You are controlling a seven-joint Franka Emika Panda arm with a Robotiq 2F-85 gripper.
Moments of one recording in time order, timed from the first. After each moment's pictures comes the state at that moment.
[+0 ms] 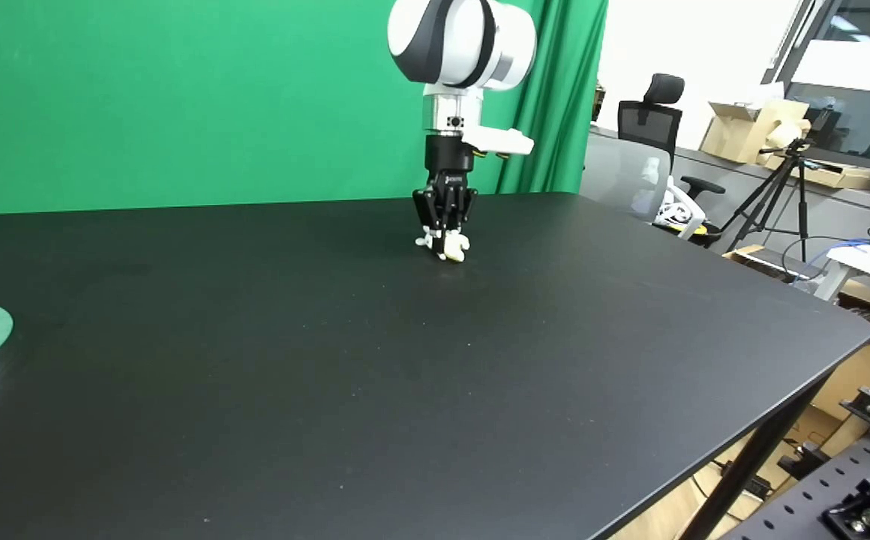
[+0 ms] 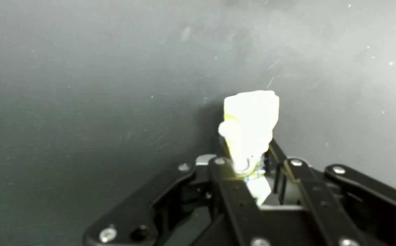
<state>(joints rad) -0.06 0.80 0.07 -1.61 -0.04 2.20 -0.41</state>
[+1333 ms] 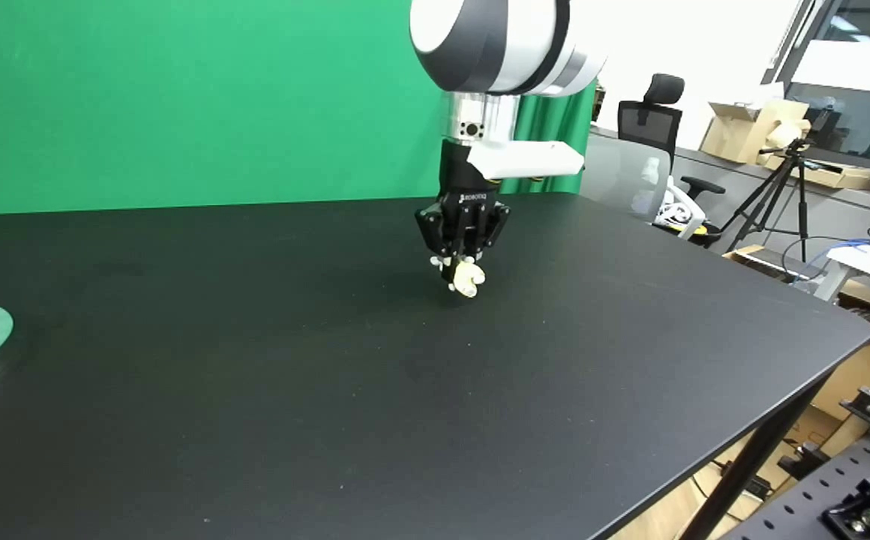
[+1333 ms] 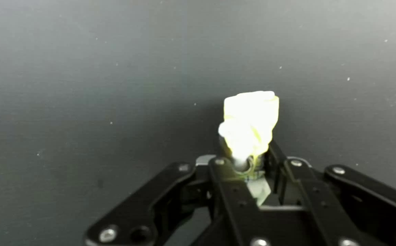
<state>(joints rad) 0.05 0.45 0.02 -2.25 -0.04 2.65 -0.04</state>
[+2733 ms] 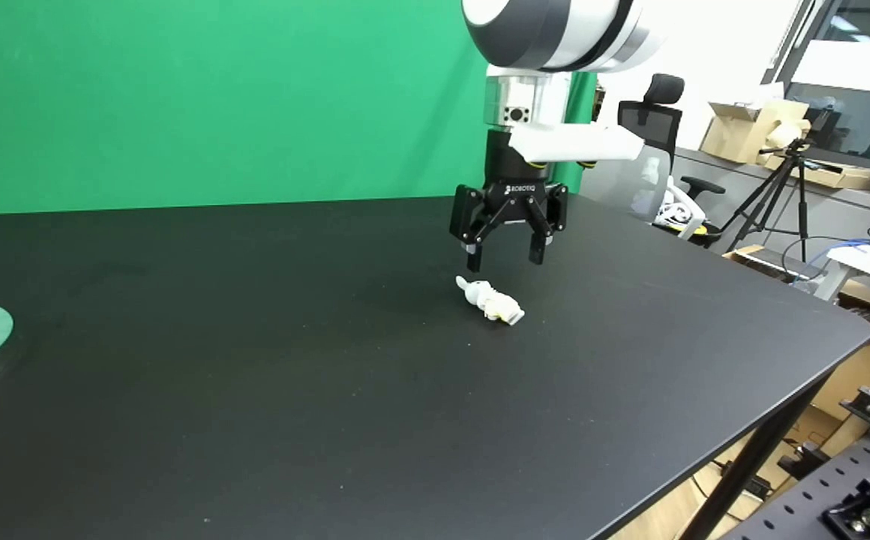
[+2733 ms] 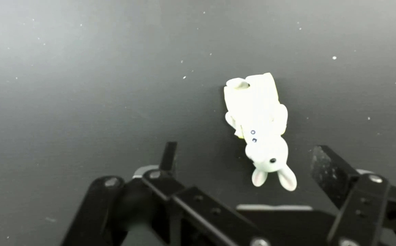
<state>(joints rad) 0.06 0.31 -0.05 -2.37 -0.05 2.59 0.08</state>
